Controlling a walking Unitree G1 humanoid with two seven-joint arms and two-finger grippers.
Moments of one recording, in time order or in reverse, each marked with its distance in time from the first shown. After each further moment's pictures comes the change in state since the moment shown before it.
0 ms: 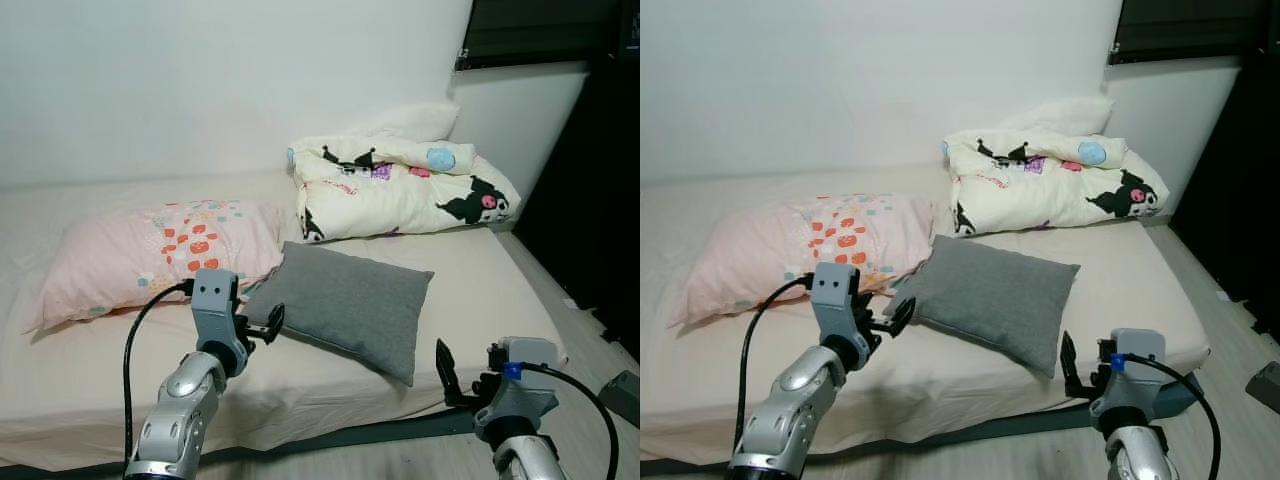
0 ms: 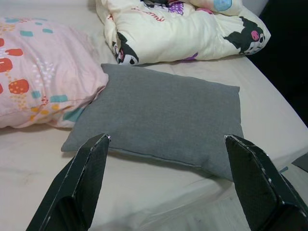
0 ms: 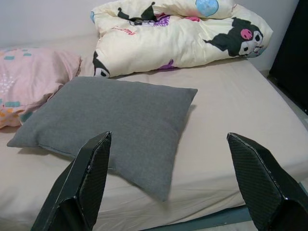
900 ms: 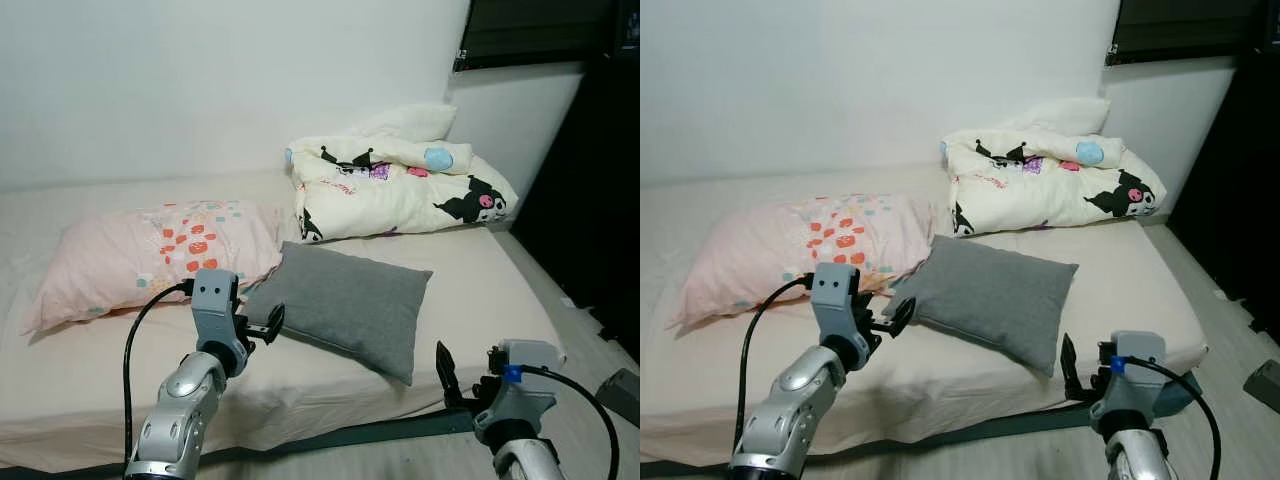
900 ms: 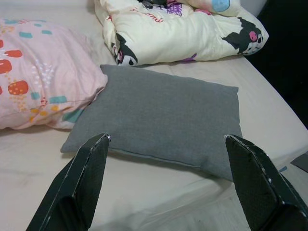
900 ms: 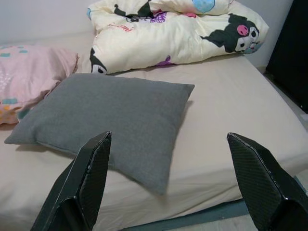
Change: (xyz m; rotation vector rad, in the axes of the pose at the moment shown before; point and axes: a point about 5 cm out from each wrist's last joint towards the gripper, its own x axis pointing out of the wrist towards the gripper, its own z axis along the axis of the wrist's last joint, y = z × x) left arm -0.002 0.000 0.001 0.001 -0.004 0.000; right arm -0.005 -0.001 -0.002 0.000 0.009 -0.008
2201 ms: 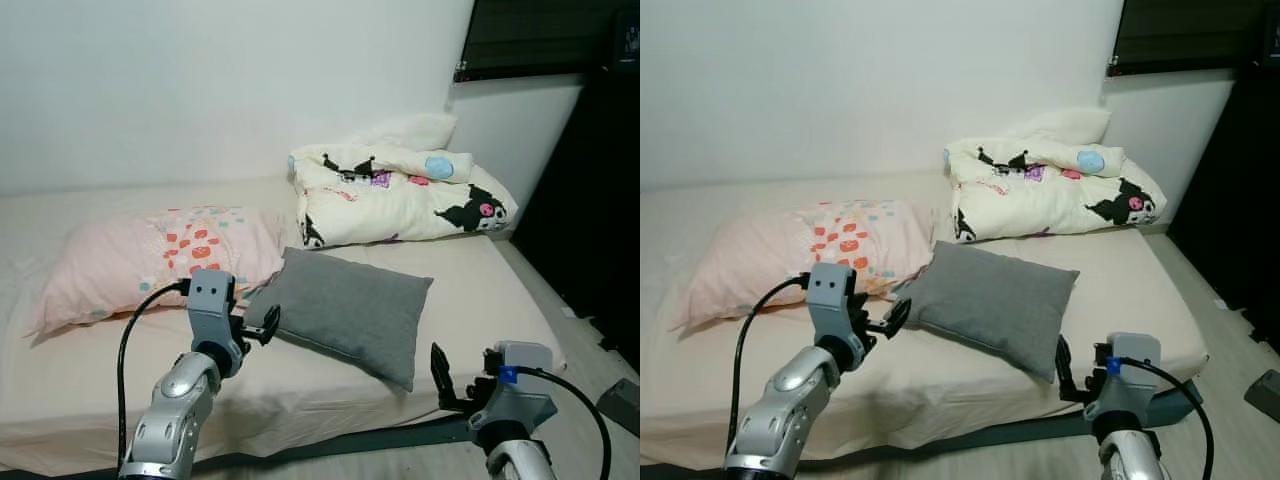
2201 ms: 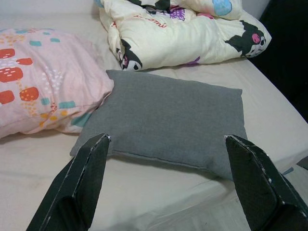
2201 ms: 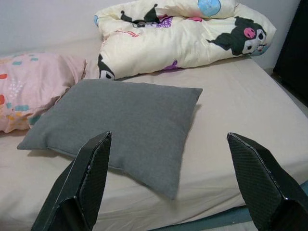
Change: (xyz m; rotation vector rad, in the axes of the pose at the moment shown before) left arm -0.001 0.005 0.000 0.025 0.009 0.000; right arm 0.001 0.006 -0.005 0.035 0.012 0.004
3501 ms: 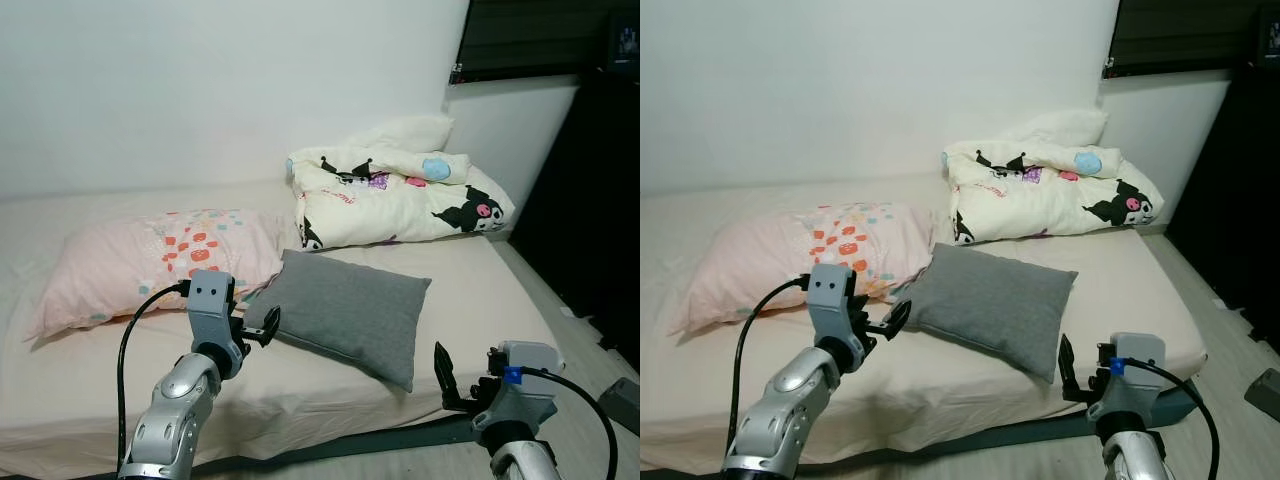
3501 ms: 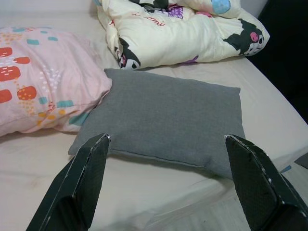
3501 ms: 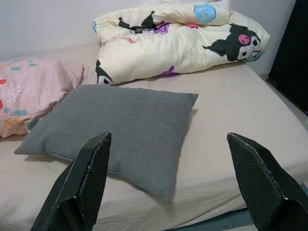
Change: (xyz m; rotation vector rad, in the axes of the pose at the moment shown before) left arm -0.001 0.000 -0.001 -0.010 0.012 0.004; right arm -0.001 -0.002 0.006 -0.012 -0.018 0.000
